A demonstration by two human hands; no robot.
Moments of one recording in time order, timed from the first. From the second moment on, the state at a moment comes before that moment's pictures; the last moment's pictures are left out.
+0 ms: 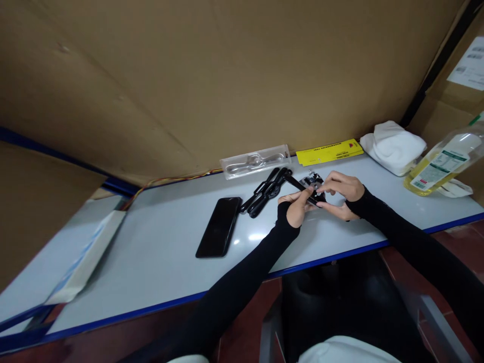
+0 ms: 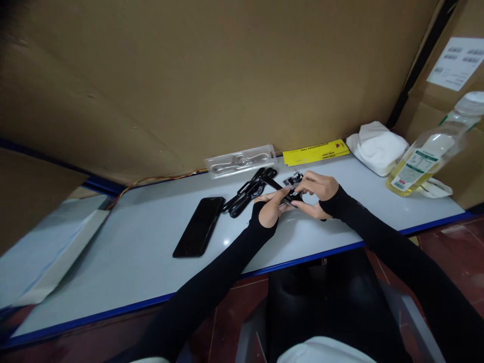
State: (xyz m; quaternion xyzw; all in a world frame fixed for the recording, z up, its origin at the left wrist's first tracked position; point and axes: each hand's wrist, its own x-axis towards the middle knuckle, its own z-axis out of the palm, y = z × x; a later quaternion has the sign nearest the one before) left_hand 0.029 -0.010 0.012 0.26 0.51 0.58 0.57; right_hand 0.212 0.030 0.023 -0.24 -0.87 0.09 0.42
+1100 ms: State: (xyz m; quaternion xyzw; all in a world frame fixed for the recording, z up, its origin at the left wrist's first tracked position) left_hand 0.028 -0.007 0.009 0.27 0.51 0.61 0.54; right_hand 0.210 0.025 0.022 -0.27 -0.85 0.10 0.43
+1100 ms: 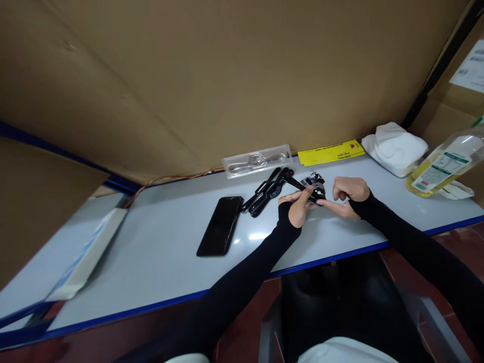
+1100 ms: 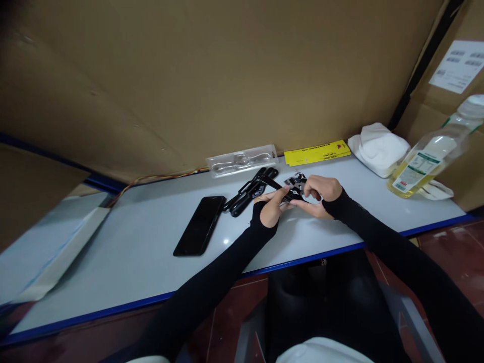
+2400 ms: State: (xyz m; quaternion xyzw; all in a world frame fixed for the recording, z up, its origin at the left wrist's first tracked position) left_hand 0.033 -0.014 0.007 0.35 0.50 0.59 0.53; right_hand 0.198 0.027 0.019 -0.40 -0.74 0.30 0.45
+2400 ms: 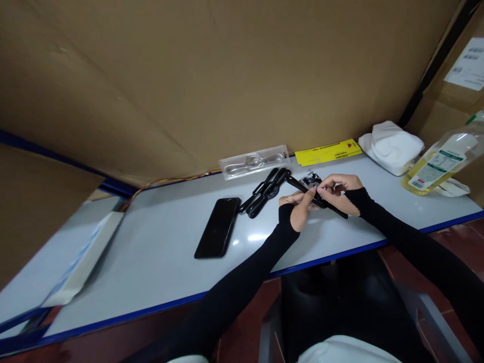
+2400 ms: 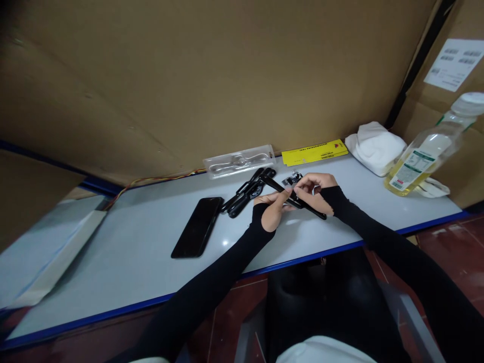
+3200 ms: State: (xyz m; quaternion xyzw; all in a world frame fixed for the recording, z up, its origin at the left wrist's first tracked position) left_hand 0.027 -0.012 0.013 0.35 0.49 0.57 0.55; right_hand 0.192 0.026 0.013 -0.38 -0.74 0.31 0.47
